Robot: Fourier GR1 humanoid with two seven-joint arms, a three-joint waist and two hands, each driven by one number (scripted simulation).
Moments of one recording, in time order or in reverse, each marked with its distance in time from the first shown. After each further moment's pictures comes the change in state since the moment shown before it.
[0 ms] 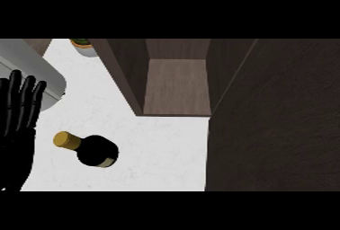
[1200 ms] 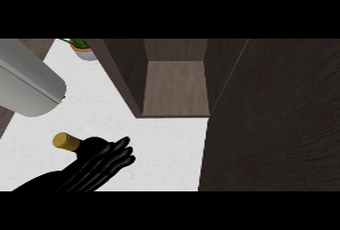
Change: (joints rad) left arm 0.004 0.155 -0.304 -0.230 0.647 -0.201 0.607; right arm 0.317 -0.042 0.290 -0.377 -0.124 0.137 0.289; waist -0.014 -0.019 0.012
